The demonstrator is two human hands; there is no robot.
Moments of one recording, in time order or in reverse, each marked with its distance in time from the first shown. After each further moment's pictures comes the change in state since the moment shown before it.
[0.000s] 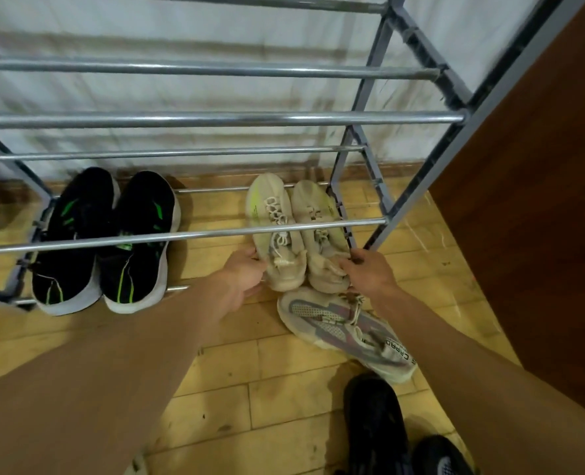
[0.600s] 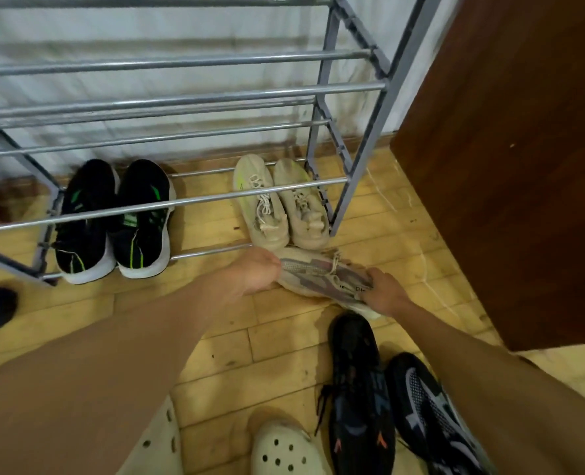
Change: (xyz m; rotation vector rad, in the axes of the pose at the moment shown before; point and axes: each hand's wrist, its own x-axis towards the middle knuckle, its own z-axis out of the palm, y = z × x) left_hand -0.103 -0.014 0.008 0.610 -0.199 0.105; right_hand -0.067 0.097 -0.036 -0.521 -0.167 0.073
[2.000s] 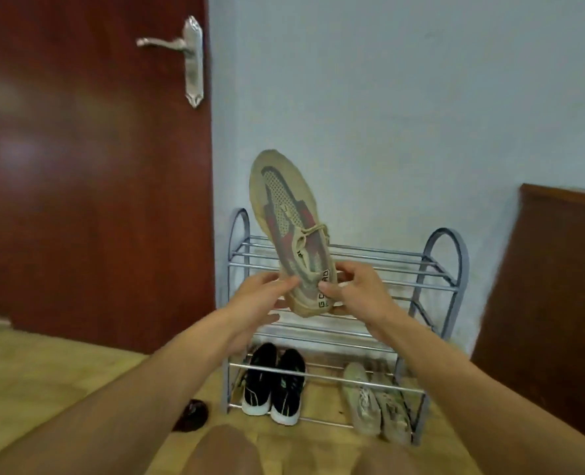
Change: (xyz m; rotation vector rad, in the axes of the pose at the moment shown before) left_hand -0.441 0.027 -0.190 -0.604 0.502 0.546; right_hand -0.456 -0.279 -0.148 0.666 0.190 -1.018
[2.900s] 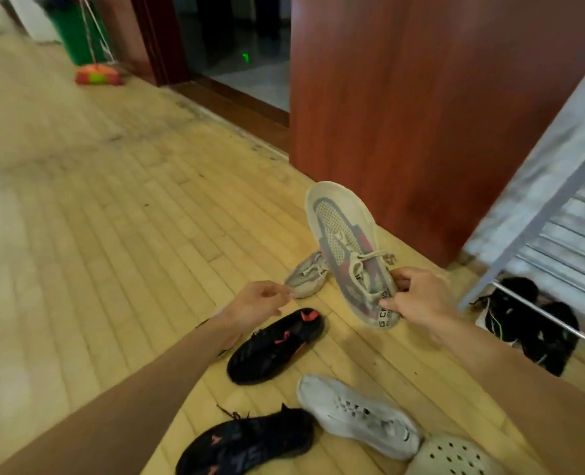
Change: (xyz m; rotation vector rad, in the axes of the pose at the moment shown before) left_hand -0.191 -0.259 -0.316 0.180 0.597 -0.473; right_hand -0.031 0.086 0.379 -0.491 -0.626 0.117
